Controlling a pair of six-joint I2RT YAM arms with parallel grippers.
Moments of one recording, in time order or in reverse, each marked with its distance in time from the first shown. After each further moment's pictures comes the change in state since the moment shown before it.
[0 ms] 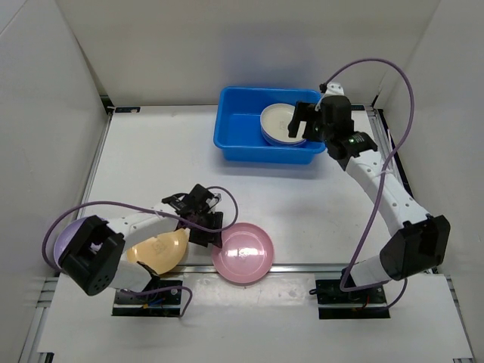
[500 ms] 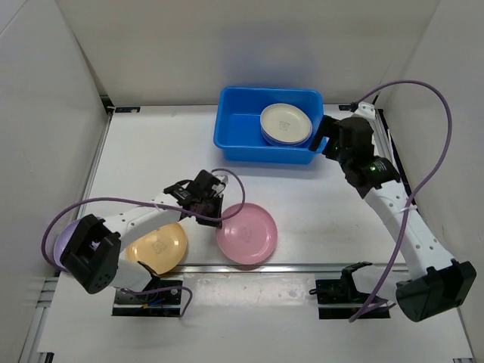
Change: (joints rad) left arm -0.027 0.036 0.155 -0.007 -0.097 0.043; right arm -0.013 -0.269 -0.191 -0.101 0.198 0.107
